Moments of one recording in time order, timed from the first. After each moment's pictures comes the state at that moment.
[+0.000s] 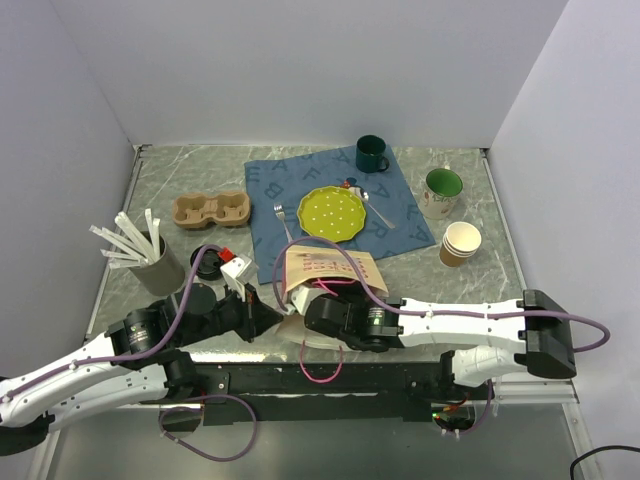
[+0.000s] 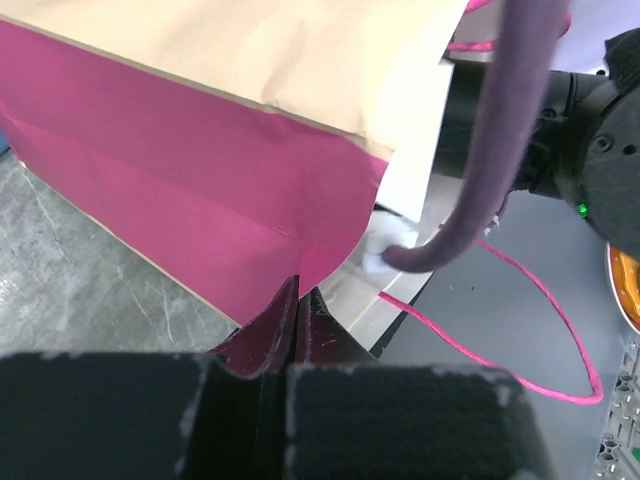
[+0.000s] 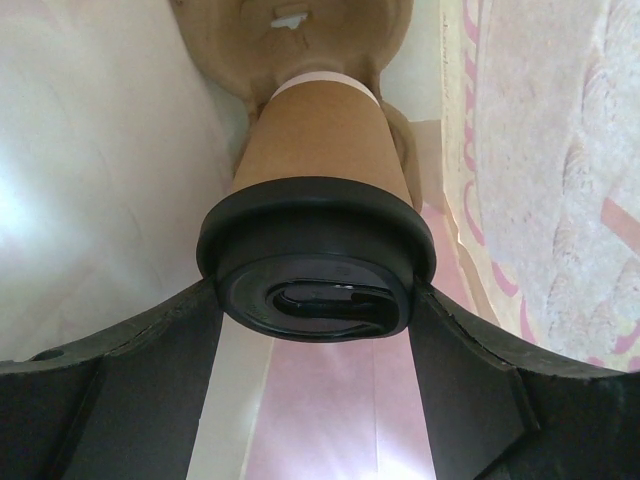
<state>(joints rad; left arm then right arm) -1.12 0.53 0.67 -0.50 -0.05 -0.61 1.35 1.32 0.91 -0.60 0.70 -0.21</state>
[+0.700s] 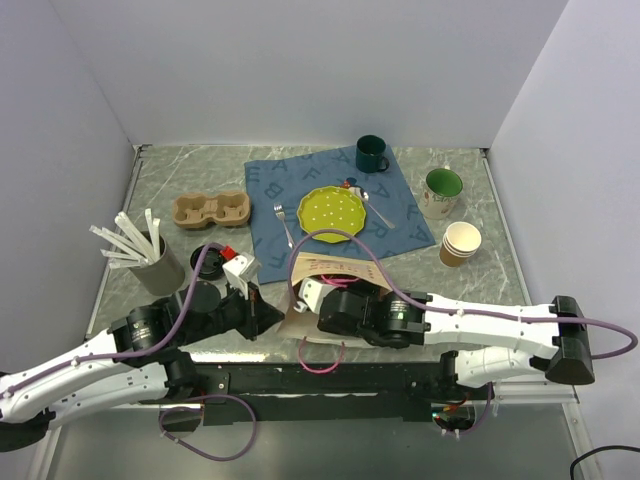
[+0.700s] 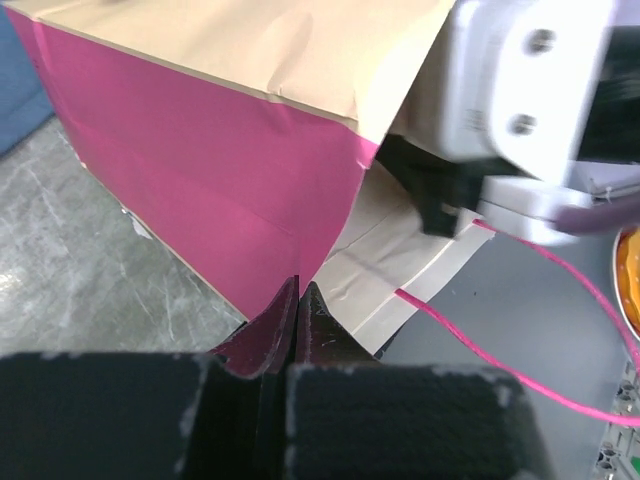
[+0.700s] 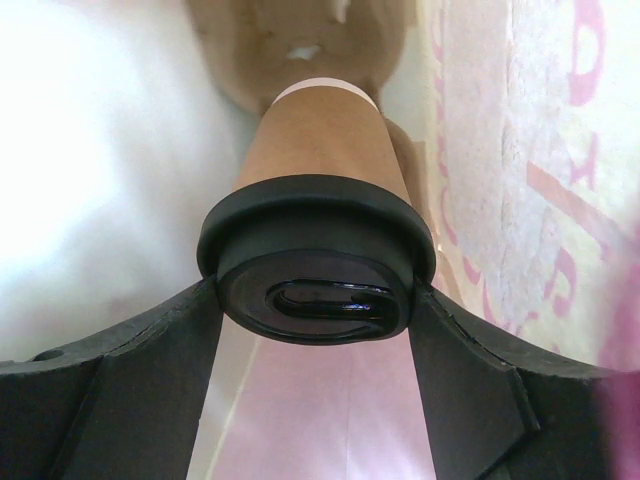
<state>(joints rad) -1.13 0.56 0.68 -0.51 -0.08 -0.62 1.34 1.20 0.96 -0.78 0.59 -0.18</state>
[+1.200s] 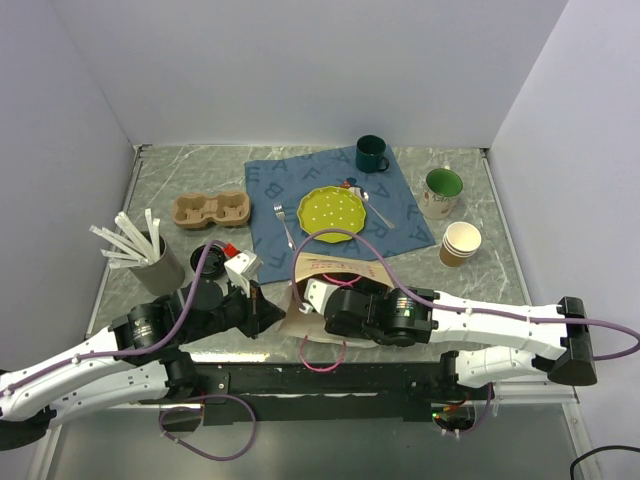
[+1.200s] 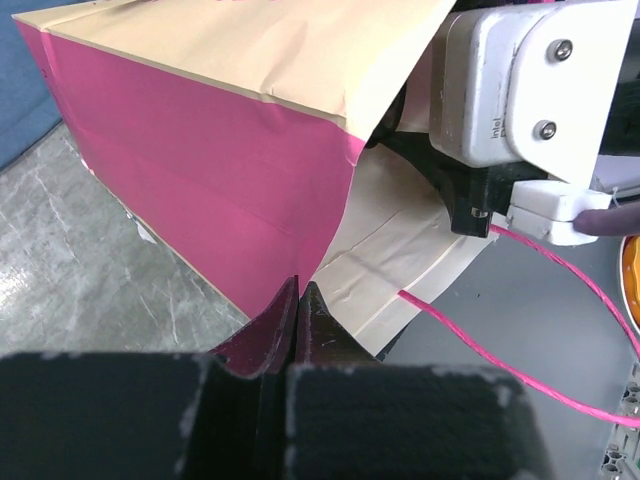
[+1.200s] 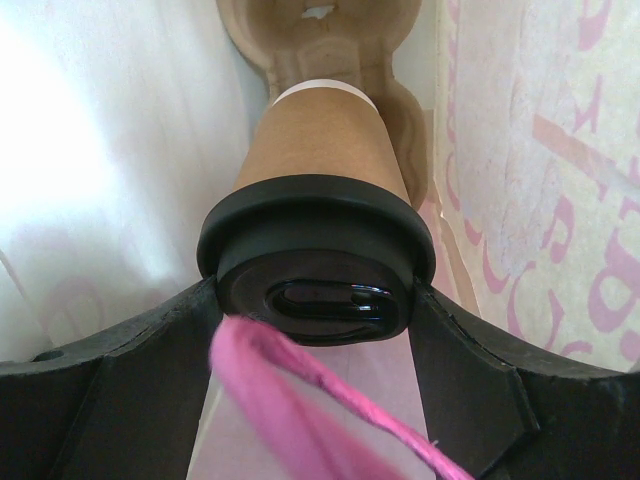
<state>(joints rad) -1.13 0.60 0.72 -0.52 -0.09 -0.61 1.34 1.18 1.02 -0.93 0.54 -0.17</state>
